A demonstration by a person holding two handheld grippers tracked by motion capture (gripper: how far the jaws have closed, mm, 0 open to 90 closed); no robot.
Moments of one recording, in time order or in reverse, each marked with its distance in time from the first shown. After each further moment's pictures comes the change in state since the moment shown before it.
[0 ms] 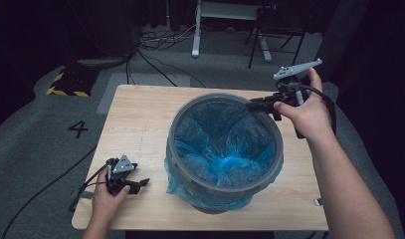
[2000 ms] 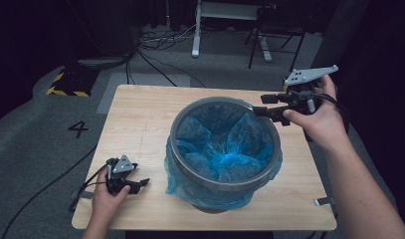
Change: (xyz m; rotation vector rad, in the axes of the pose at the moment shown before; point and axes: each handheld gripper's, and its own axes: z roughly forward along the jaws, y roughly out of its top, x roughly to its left) left arm 0.000 0.000 0.000 0.000 -0.001 0.002; right arm 0.009 -0.013 -0.026 -0.074 -0.092 -0.106
